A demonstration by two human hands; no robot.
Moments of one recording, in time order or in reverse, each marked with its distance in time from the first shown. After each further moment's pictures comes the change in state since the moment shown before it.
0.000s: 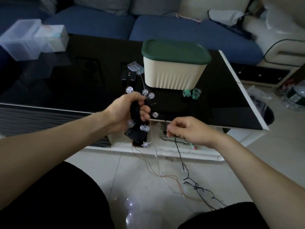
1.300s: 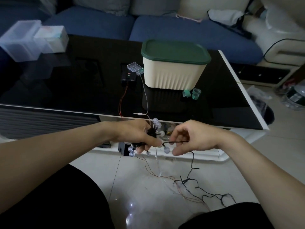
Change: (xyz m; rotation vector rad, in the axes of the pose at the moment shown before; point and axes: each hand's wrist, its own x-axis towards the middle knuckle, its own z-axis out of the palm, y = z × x) left_hand -0.007 -0.020 0.005 0.932 -0.454 -0.182; right_hand -0.012 -0.007 -0.014 -0.138 -0.252 0.012
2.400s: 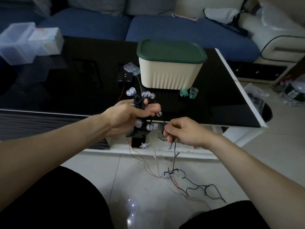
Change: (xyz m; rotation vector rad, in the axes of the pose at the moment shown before) left_hand 0.001 0.010 -0.014 -0.949 0.329 0.276; right_hand 0.022 0.005 0.017 0.219 0.245 0.013
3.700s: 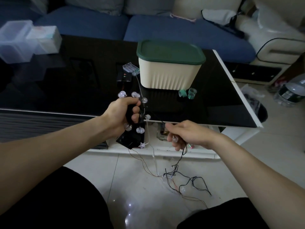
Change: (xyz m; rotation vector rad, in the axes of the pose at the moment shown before) left_hand 0.008 -0.002 -0.009 0.012 0.269 -0.029; right_hand -0.010 -0.005 -0.006 0.032 -0.101 0.162
